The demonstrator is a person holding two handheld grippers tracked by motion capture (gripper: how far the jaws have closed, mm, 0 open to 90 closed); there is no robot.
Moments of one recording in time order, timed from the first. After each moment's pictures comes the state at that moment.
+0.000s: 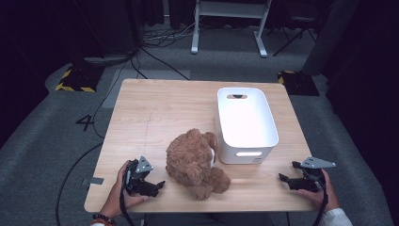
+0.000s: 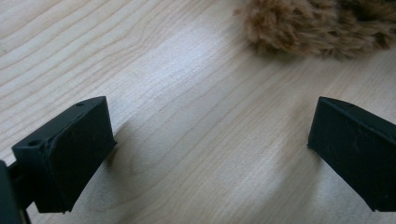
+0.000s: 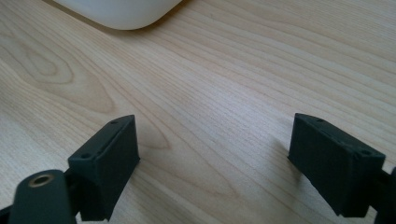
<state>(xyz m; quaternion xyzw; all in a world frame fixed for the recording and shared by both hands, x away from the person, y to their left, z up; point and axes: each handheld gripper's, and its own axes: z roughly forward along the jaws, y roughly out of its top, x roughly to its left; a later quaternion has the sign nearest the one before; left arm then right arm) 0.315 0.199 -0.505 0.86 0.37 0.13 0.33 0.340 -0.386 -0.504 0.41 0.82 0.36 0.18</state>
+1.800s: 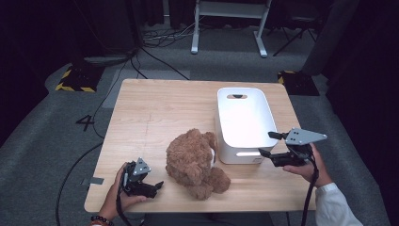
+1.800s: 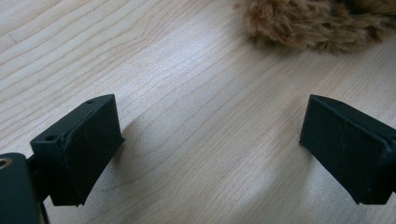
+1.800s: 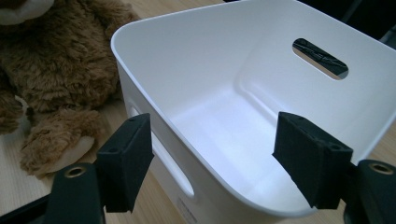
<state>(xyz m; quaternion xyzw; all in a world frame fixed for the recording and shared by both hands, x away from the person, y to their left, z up) 0.309 0.205 -0.505 0.85 0.38 0.14 0.33 0.364 -0.288 -0.377 0.22 0.84 0.44 0.22</state>
